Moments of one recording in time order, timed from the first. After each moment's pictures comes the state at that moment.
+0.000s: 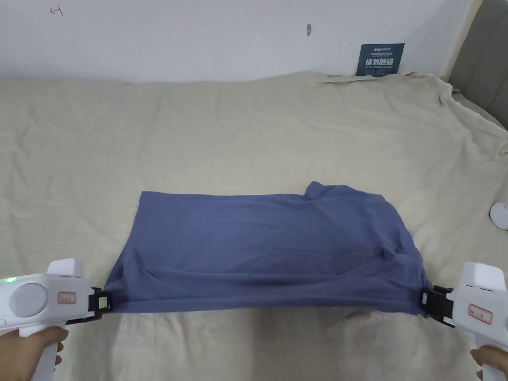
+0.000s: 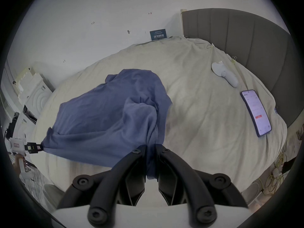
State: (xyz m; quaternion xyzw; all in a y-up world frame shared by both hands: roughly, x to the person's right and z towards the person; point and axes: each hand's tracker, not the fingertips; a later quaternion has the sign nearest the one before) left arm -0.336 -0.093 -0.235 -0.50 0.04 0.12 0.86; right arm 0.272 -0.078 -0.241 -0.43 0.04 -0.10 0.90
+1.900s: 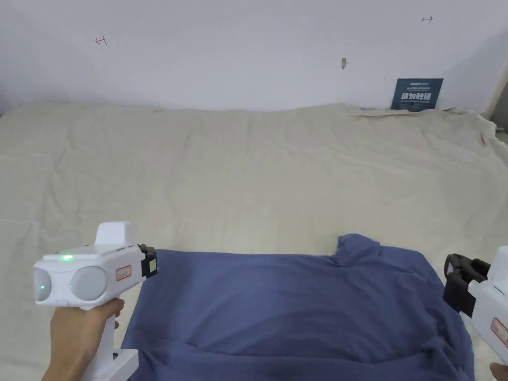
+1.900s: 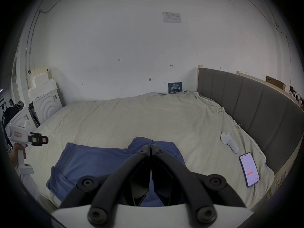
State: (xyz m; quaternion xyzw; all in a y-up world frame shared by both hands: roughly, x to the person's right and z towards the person) left arm -0.306 -0.040 -0.336 -0.35 0.05 0.07 0.93; right arm 0.192 0.013 -0.282 -0.23 0.05 -0.02 0.97
